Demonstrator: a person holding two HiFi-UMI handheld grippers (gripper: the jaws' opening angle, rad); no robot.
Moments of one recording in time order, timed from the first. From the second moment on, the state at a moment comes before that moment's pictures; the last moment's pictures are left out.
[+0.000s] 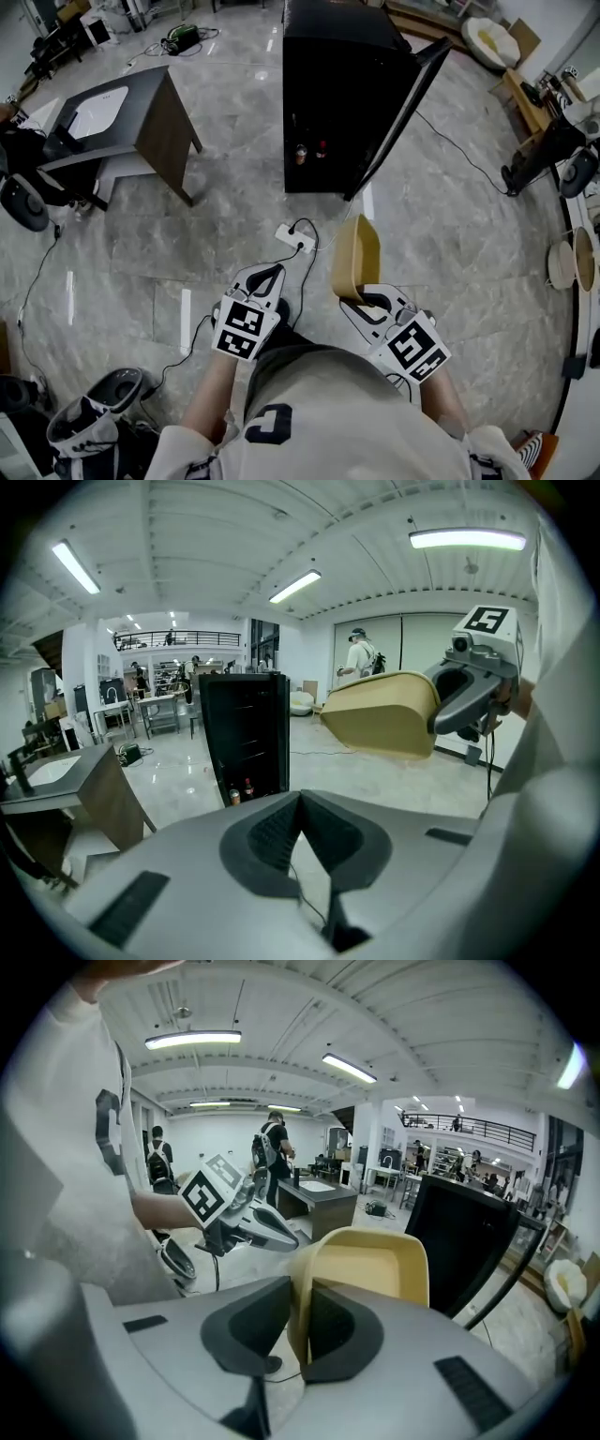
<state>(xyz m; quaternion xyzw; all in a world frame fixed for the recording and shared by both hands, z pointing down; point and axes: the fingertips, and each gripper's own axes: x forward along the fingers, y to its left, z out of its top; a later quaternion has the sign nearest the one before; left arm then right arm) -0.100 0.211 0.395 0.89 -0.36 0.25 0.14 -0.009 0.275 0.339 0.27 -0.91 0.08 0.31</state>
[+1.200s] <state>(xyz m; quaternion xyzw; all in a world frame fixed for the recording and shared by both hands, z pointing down) -0.172 0.042 0.401 0.86 -0.40 0.27 0.17 -0.069 0.096 0.382 0.23 -0.89 0.07 0.38</state>
